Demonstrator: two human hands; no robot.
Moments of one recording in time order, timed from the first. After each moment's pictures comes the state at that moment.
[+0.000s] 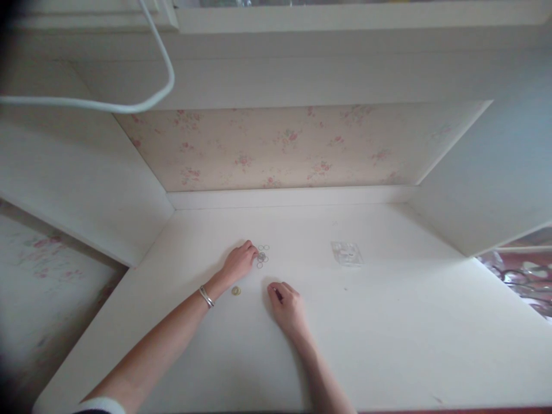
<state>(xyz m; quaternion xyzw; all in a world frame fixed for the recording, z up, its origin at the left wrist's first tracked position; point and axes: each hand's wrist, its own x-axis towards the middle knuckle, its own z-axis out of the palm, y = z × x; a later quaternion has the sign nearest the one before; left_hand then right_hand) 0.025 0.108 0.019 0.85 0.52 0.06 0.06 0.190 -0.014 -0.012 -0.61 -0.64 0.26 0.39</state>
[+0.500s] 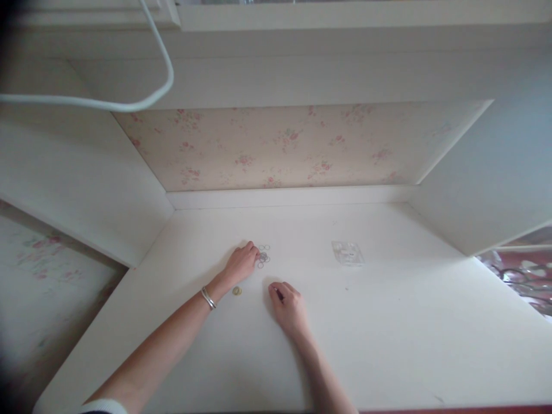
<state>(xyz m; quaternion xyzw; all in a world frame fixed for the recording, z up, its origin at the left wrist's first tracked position) 0.028 0.106 0.017 0.85 0.51 0.07 0.05 0.189 -0.013 -0.010 -0.61 -0.64 0.26 0.38</state>
